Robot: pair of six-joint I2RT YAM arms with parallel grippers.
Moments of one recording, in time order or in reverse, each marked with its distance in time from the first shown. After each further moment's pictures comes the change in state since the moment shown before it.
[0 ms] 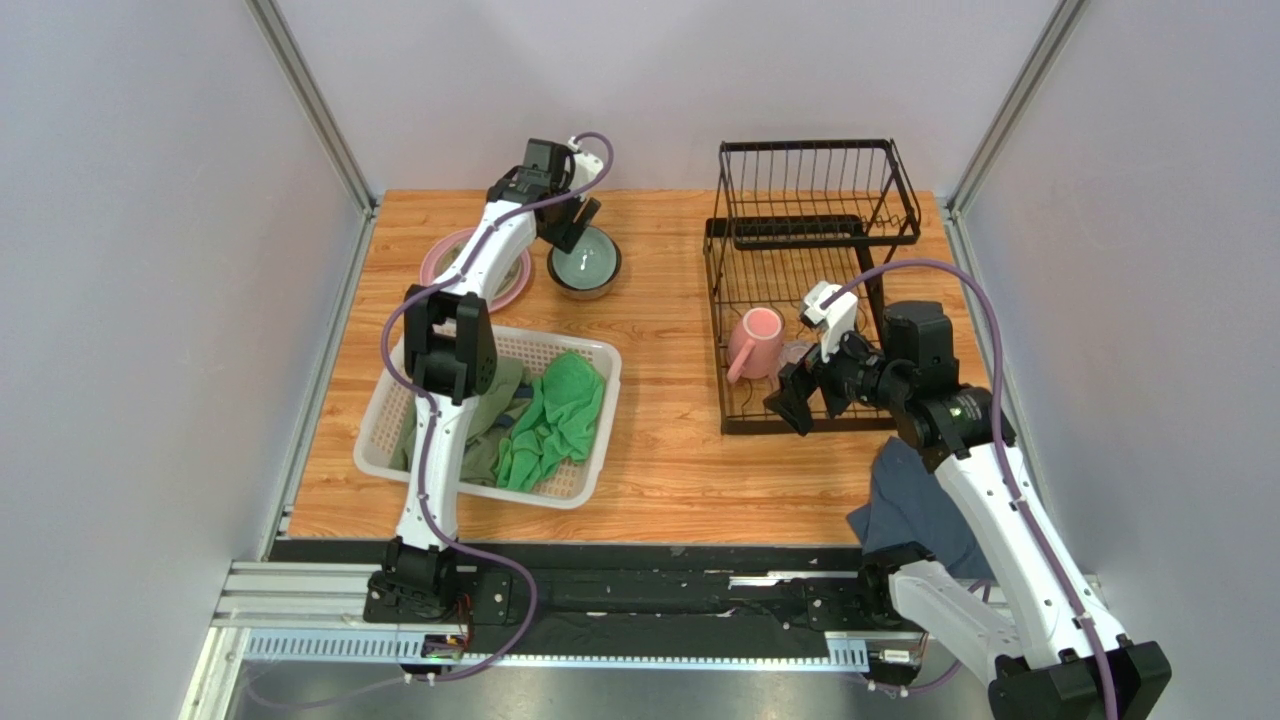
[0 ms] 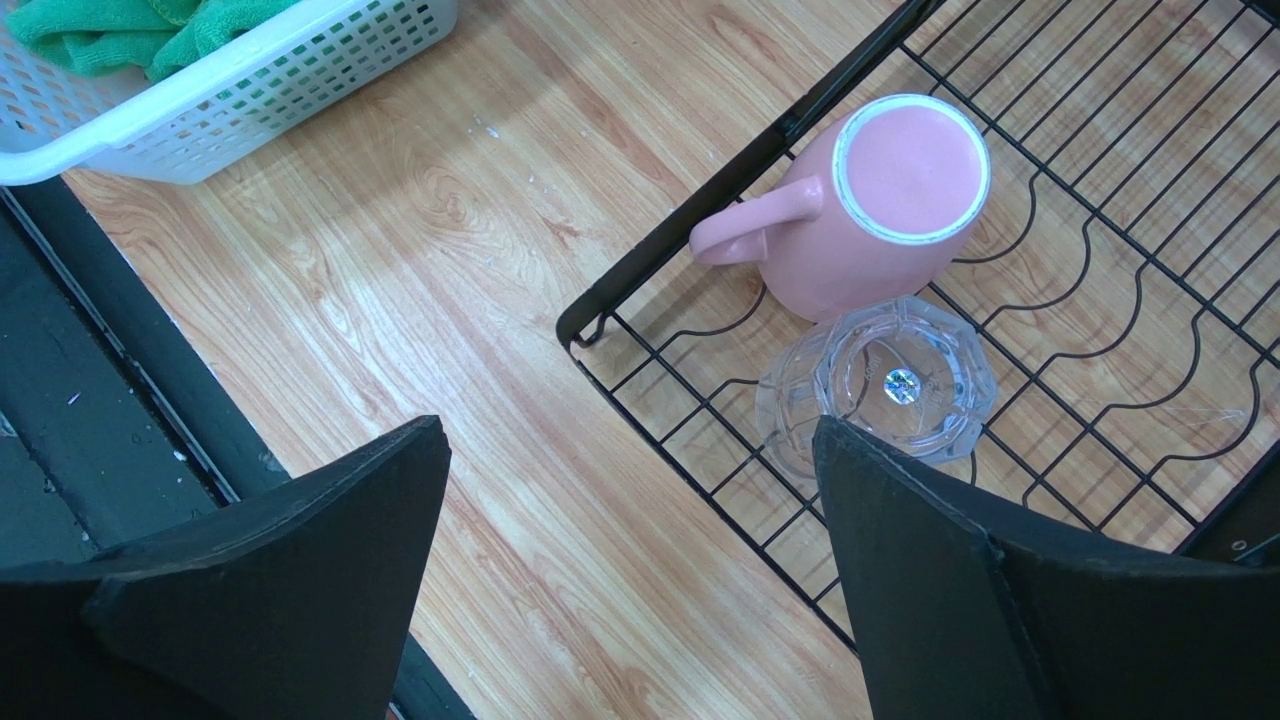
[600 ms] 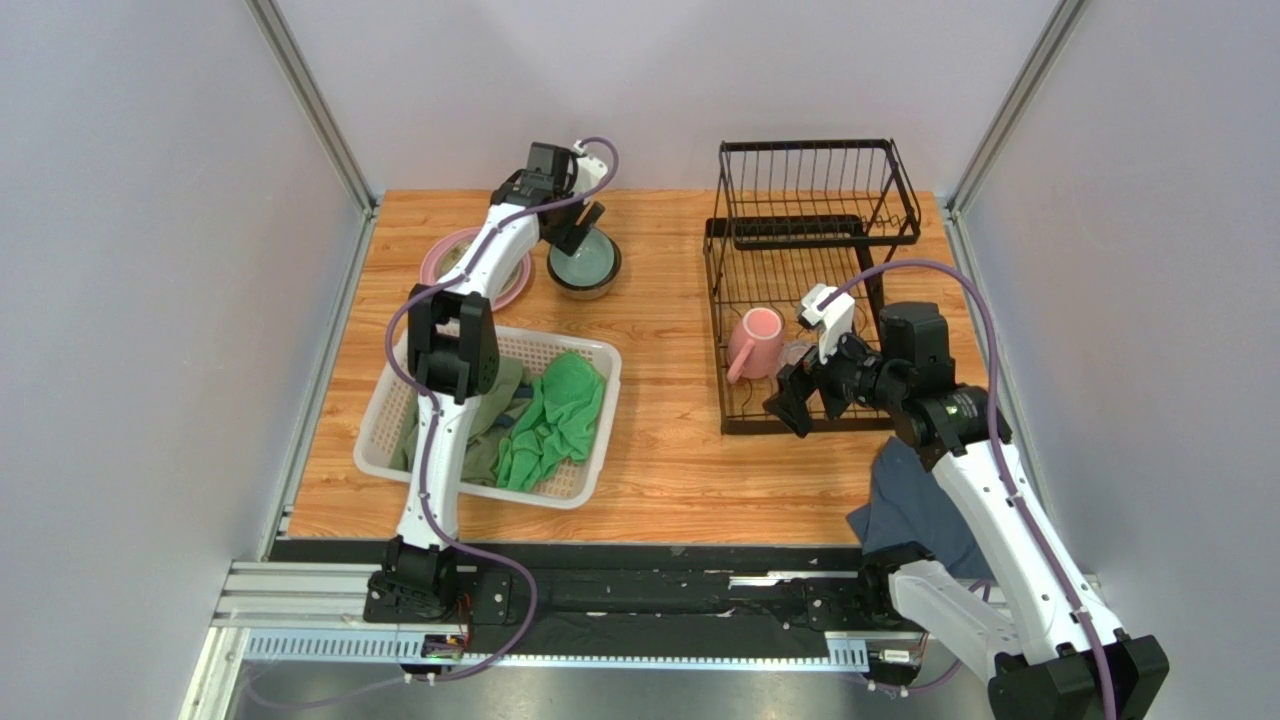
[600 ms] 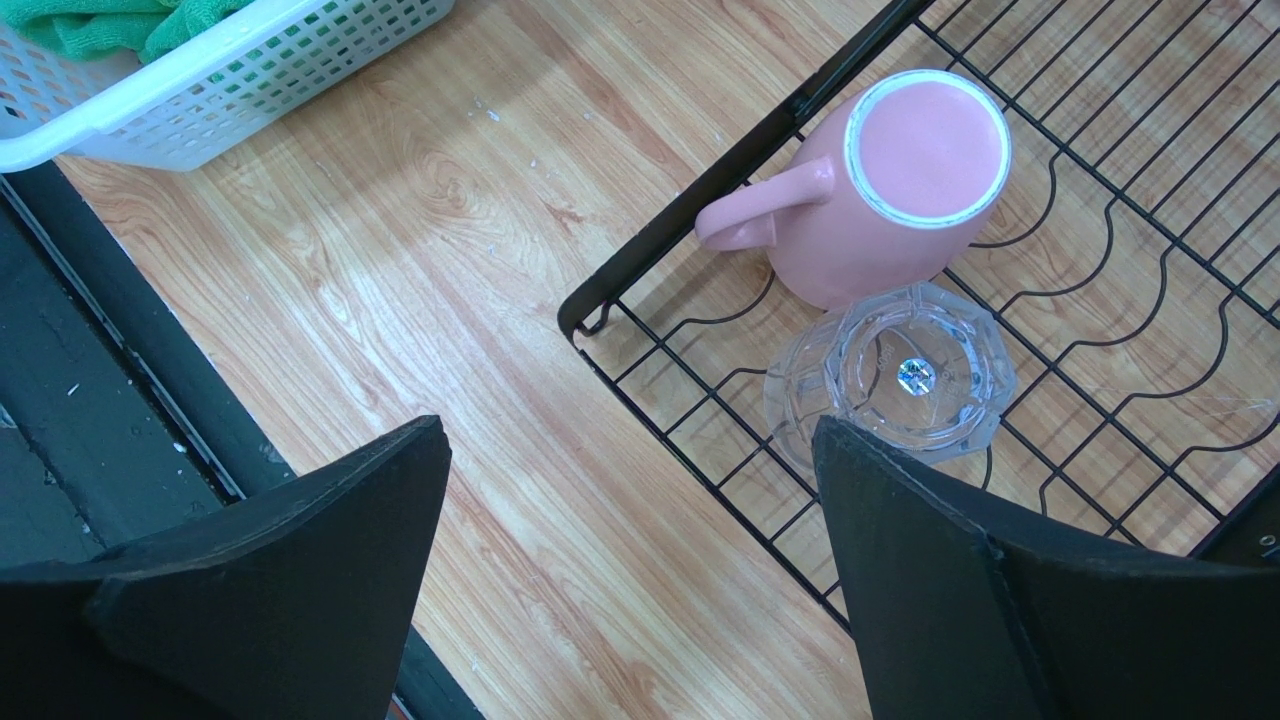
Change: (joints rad) left arm -0.002 0.023 0.000 0.037 0.000 0.044; right arm 0.000 0.010 -0.014 0.000 0.000 0.000
